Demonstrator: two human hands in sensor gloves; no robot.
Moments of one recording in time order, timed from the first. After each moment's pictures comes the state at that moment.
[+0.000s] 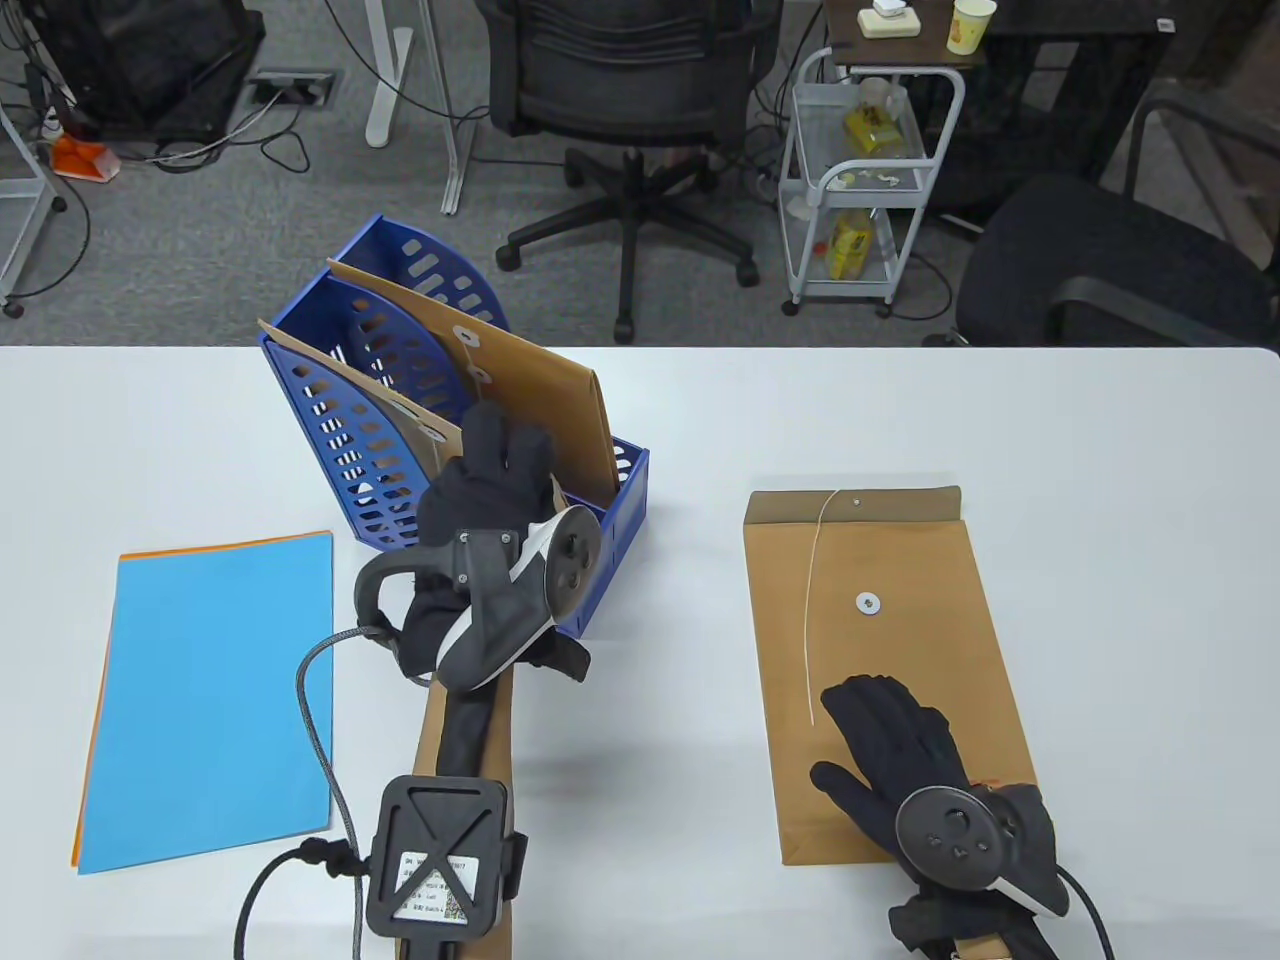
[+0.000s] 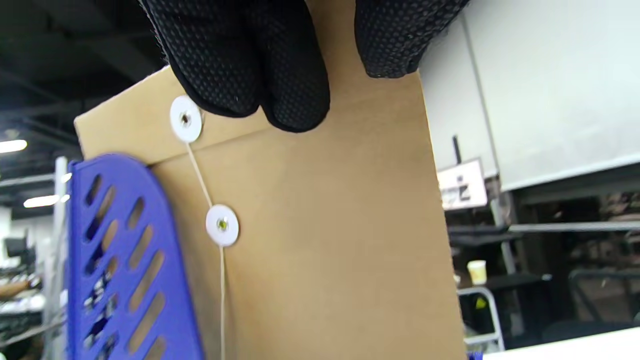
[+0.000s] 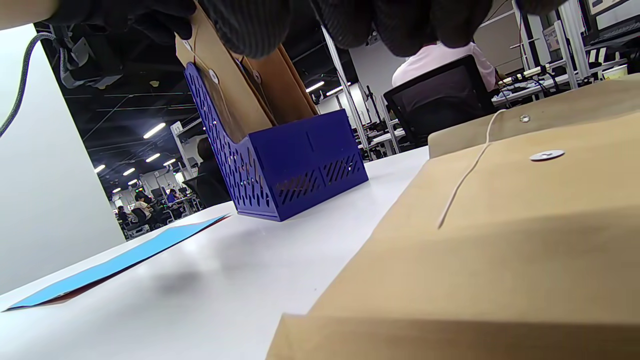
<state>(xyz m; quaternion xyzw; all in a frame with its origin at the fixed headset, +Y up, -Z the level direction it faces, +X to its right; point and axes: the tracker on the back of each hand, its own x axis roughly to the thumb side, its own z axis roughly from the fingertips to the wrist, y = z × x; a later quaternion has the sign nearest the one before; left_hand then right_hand) -0.116 -0.535 -0.269 0.22 0.00 -0.05 0.97 0.209 -0.706 -0.164 0.17 -0.05 0.97 0.18</state>
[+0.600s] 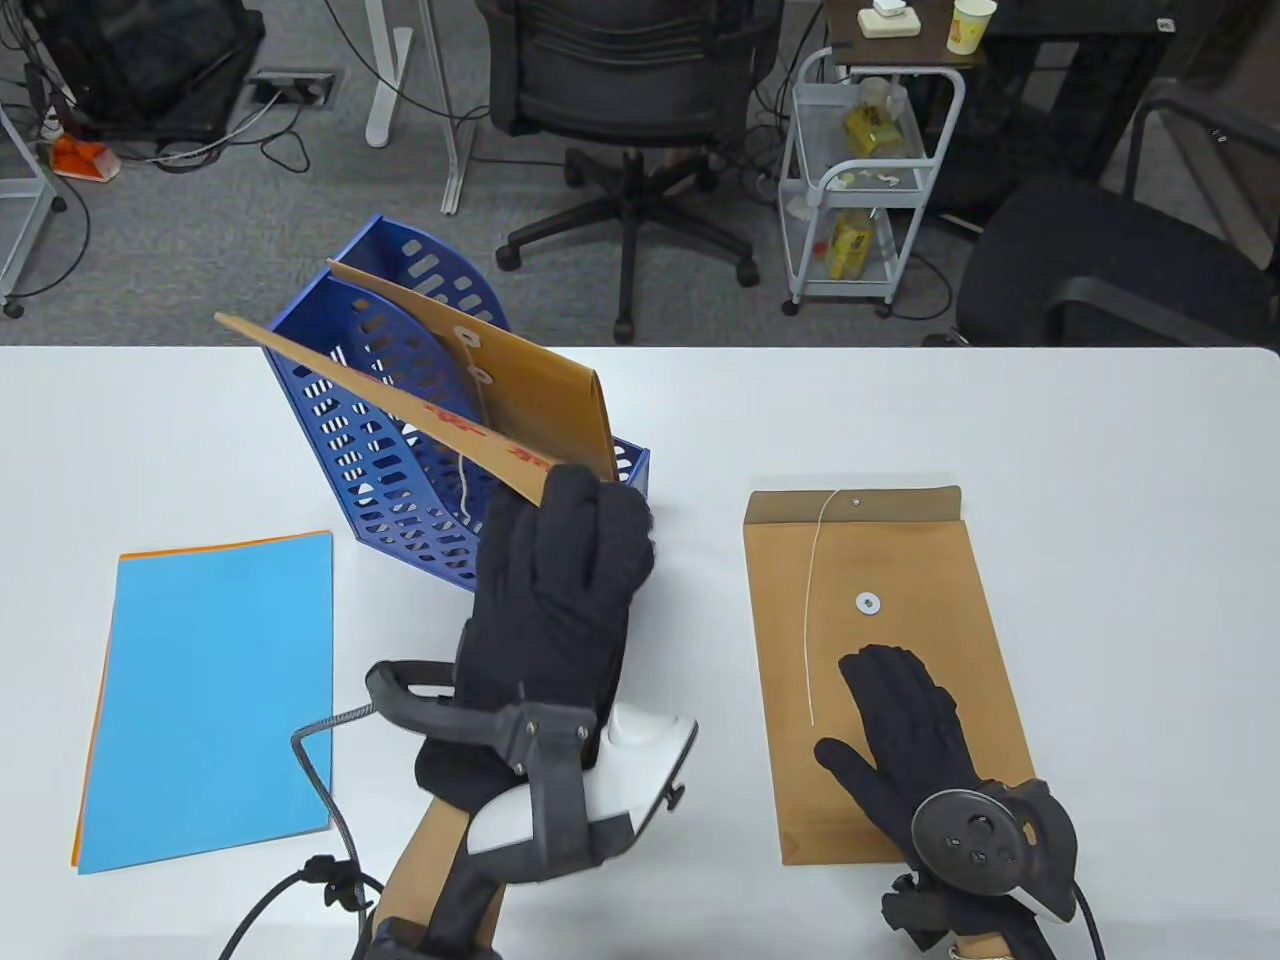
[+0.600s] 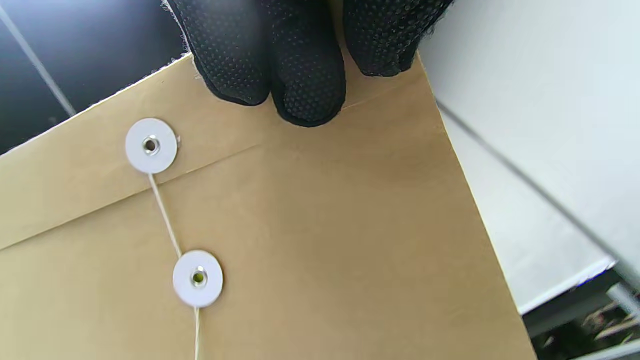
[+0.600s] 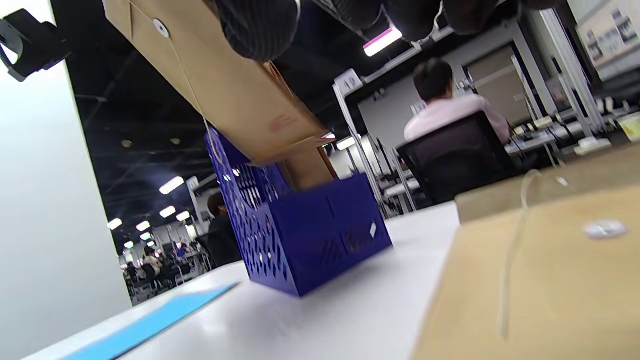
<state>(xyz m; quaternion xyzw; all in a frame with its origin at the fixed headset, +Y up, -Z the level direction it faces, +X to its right) -0.066 -0.469 -0.138 0.47 -0.10 -0.13 0.87 0.204 -0.673 -0.159 0.18 -0.15 0.95 0.22</state>
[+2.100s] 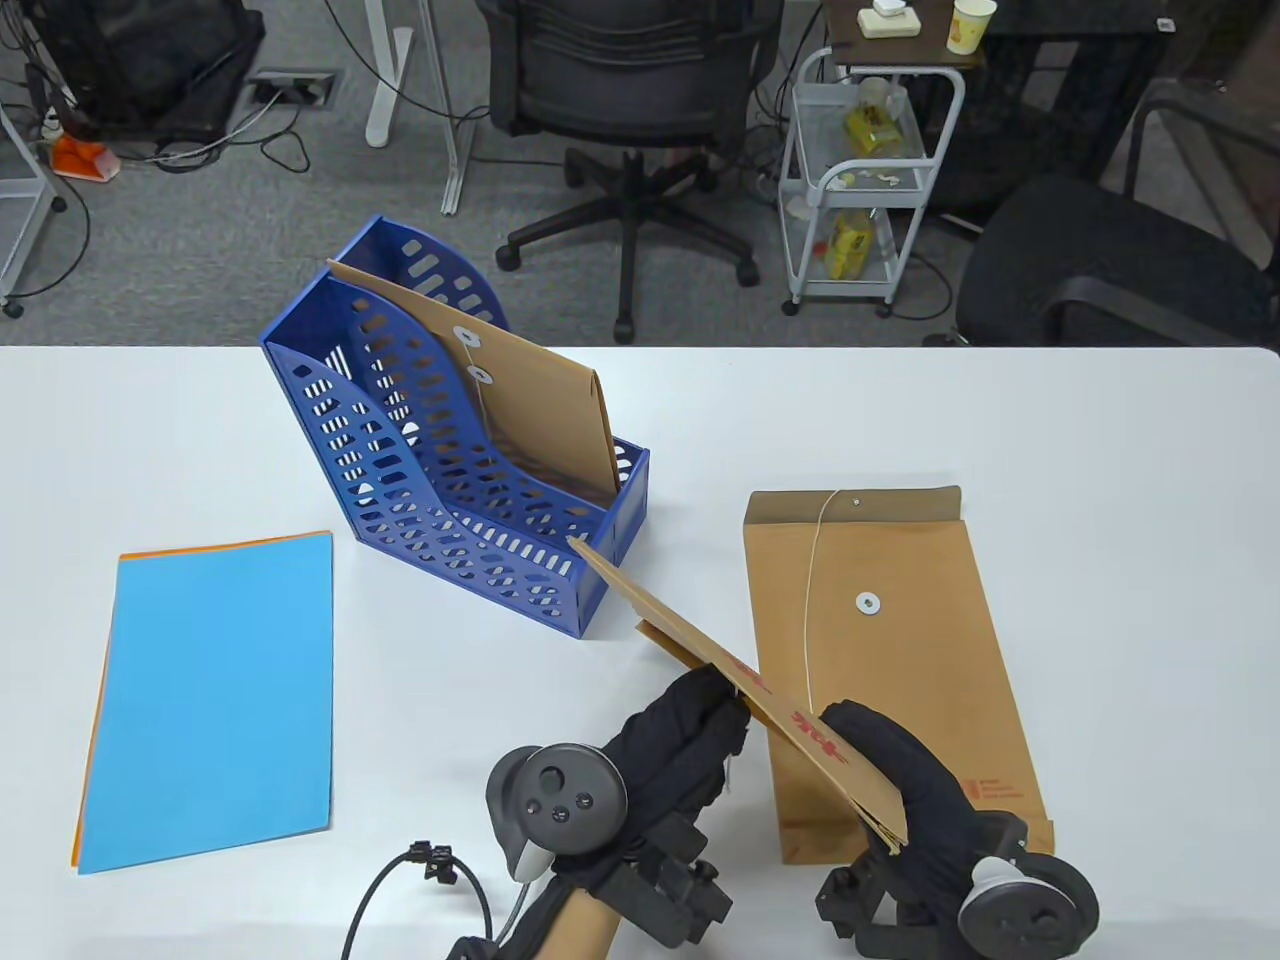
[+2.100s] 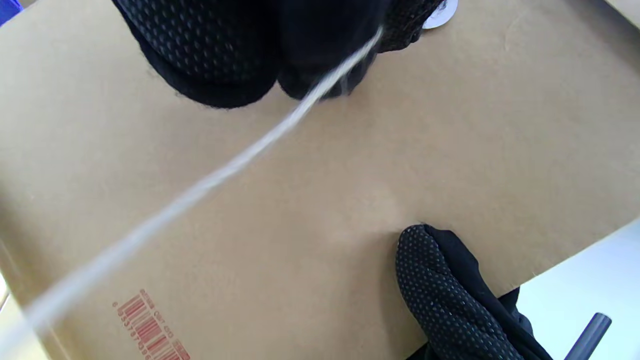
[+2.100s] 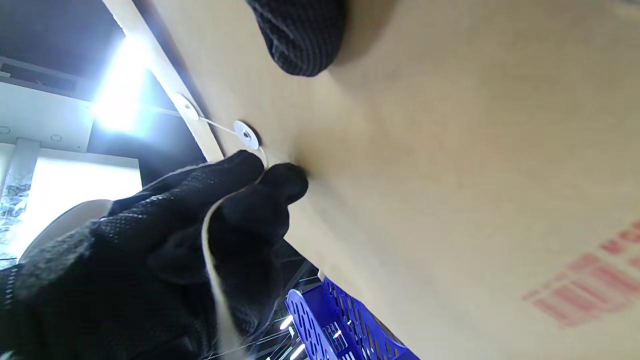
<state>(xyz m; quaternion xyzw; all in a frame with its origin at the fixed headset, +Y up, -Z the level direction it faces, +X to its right) -0.052 -0.657 -0.176 0.09 -0.22 0.51 0.83 0.203 -0.684 -0.135 0.18 -0.31 0.83 0.43</state>
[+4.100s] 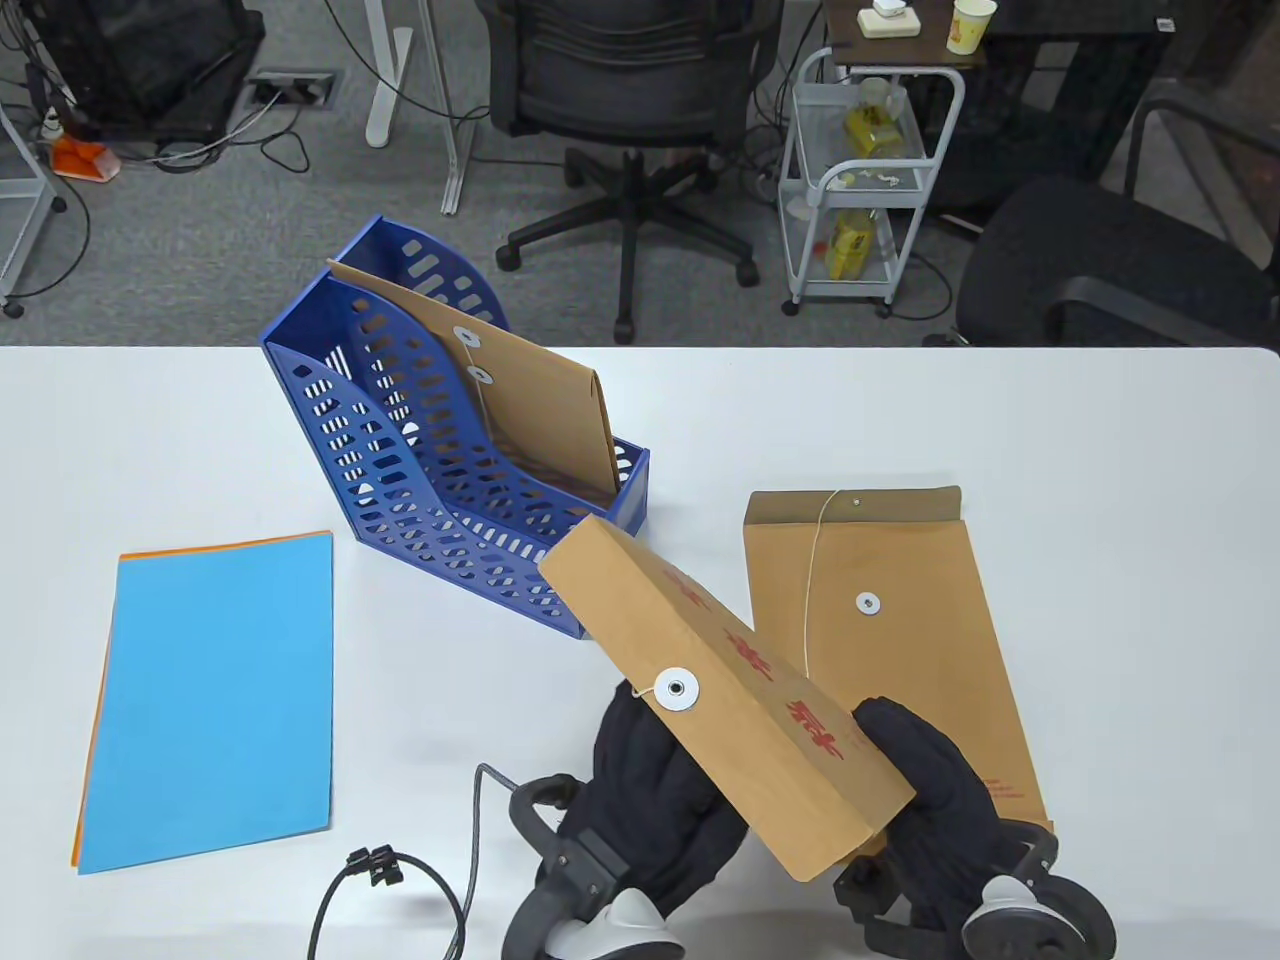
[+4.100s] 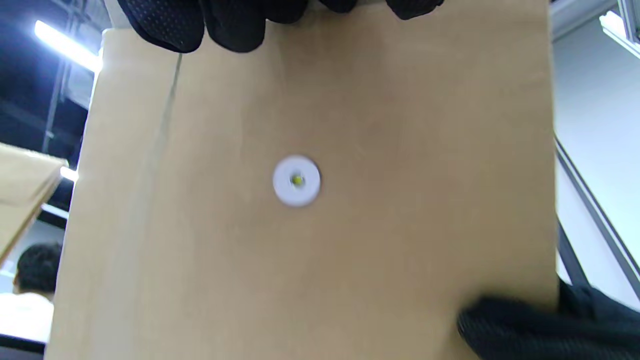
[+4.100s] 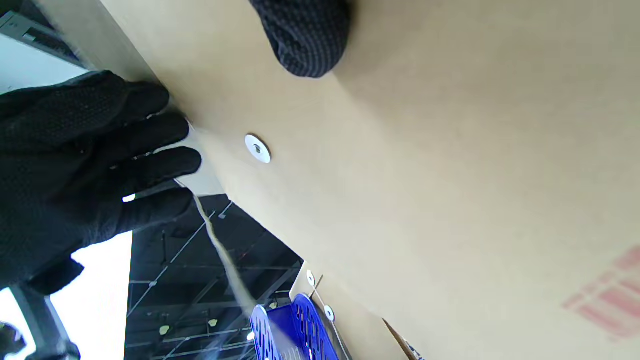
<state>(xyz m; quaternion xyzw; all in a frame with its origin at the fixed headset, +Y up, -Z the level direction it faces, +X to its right) -0.056 -0.601 -0.114 0.38 -0.28 0.22 0.85 0.211 -0.678 -0.126 0.16 -0.37 0.84 0.35</state>
